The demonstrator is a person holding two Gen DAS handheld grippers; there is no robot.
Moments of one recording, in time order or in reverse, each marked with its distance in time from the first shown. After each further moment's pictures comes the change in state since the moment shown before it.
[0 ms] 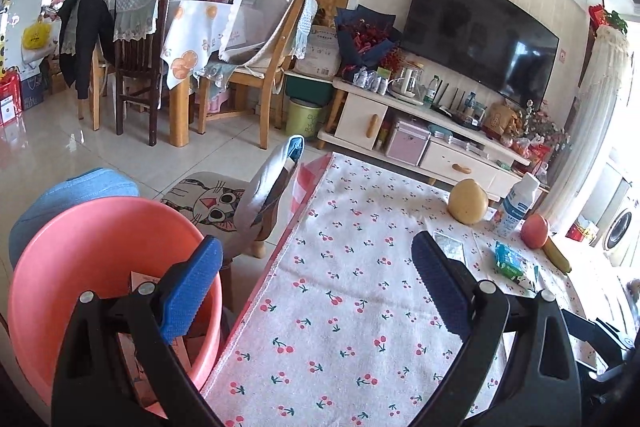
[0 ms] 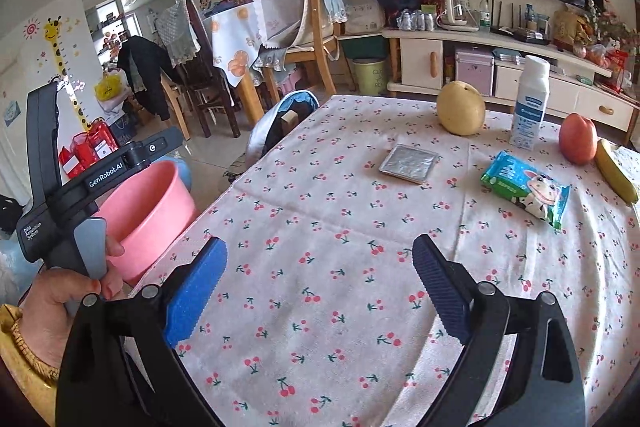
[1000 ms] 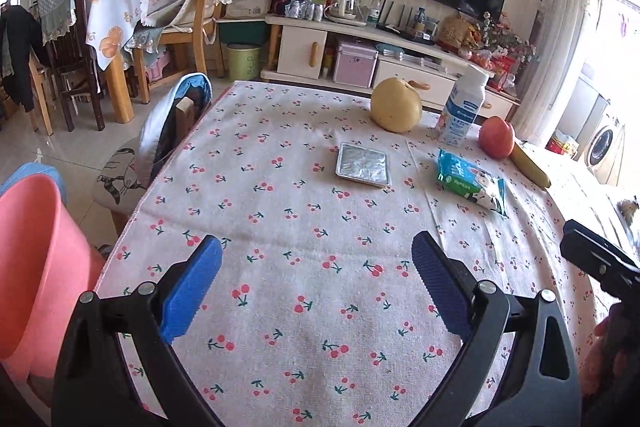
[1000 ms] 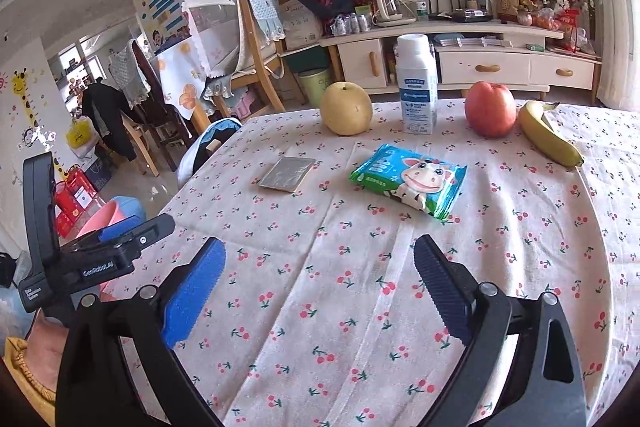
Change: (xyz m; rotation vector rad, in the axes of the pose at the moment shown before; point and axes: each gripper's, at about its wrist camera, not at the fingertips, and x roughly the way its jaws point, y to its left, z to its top) left arm 0.040 -0.125 -0.046 0.200 0.236 -0.109; right arm -0.037 -0.132 -0.008 0.165 -0.046 -0.077
